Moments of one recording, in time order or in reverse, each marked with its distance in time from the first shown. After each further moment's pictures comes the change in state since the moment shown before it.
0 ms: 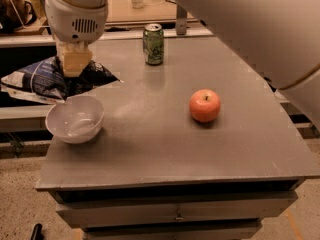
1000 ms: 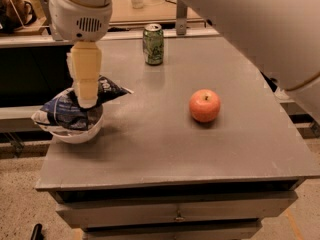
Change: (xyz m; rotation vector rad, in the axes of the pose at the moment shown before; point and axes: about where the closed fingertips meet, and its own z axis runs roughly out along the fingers) arm 0.004 0.001 -0.003 0.008 -0.008 -0.003
